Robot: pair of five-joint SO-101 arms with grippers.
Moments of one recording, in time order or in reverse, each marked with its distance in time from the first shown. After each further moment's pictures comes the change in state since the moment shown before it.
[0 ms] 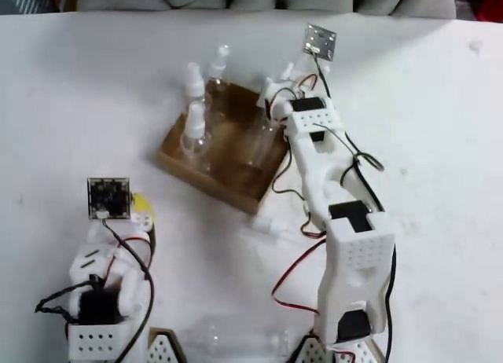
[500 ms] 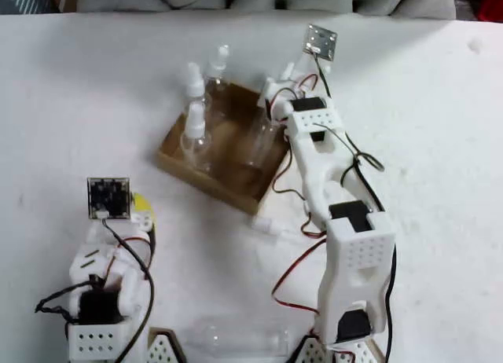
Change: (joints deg) left arm 0.0 0.0 0.0 0.0 0.0; right arm 0.0 0.0 0.0 0.0 0.3
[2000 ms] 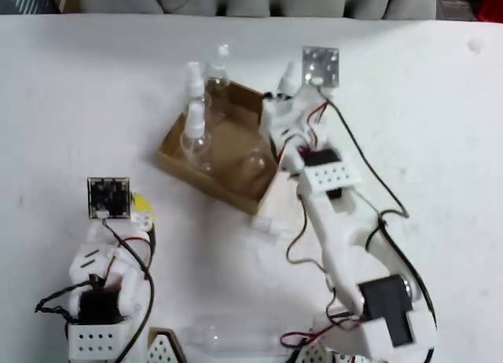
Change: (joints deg) left arm 0.0 0.0 0.0 0.0 0.0; right arm -3.4 -38.8 46.6 -25.4 13.2
